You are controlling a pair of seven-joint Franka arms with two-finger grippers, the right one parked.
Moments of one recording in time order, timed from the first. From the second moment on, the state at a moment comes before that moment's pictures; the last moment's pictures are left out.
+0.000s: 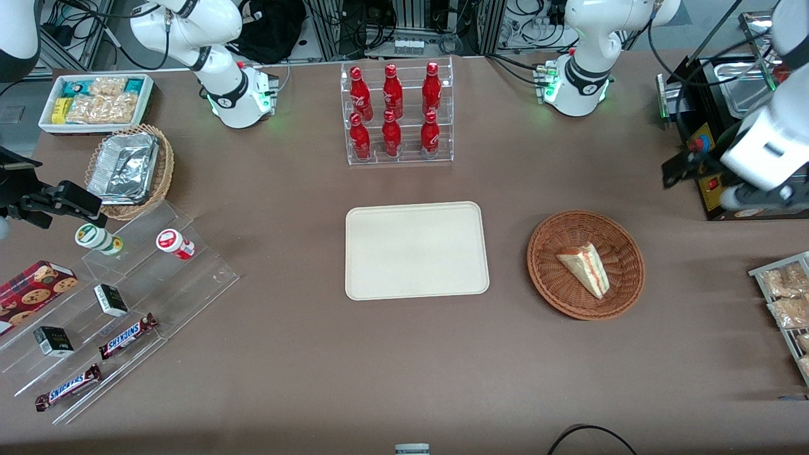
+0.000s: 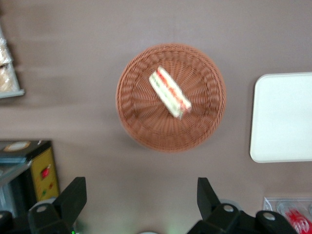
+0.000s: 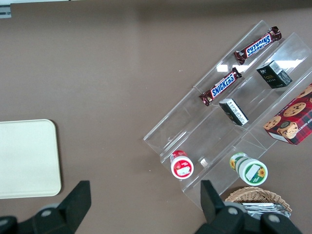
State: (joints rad) arm 0.01 0.03 -0.11 -1.67 0.03 1.62 -0.08
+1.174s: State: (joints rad) arm 0.01 0.12 -0.20 -2.22 0.03 2.38 -0.84
